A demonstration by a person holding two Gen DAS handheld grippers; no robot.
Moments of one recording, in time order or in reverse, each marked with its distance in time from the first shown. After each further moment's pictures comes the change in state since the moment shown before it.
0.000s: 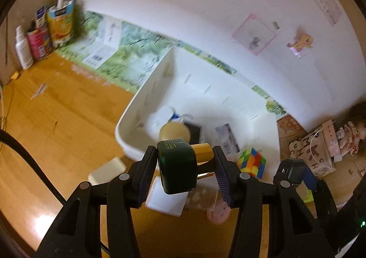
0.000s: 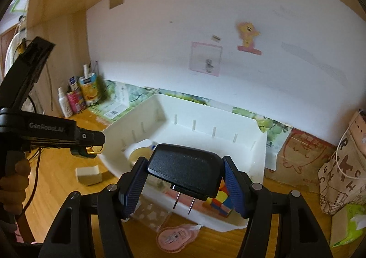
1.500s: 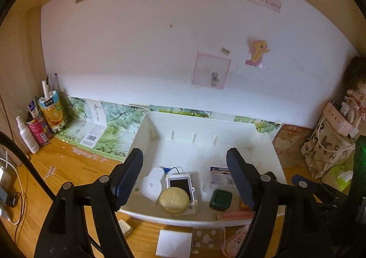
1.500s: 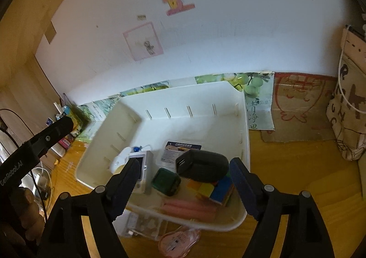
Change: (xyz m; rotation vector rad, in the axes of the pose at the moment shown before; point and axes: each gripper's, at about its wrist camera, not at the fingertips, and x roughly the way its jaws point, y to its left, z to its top) left arm -0.024 -0.069 -0.002 0.335 -0.332 0.090; right arm 0.030 -0.067 -0.011 0.390 0.105 0.034
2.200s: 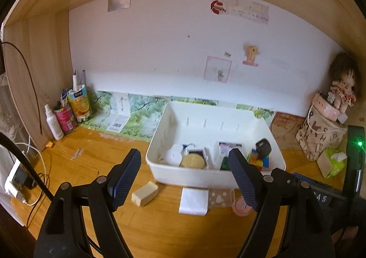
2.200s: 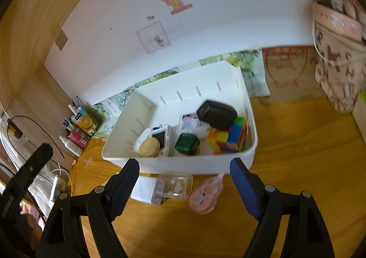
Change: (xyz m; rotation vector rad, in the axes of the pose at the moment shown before) left arm -0.090 0.030 -0.053 0.008 -0.023 0.039; right arm -0.047 0.016 -0.056 0.138 0.021 0.037
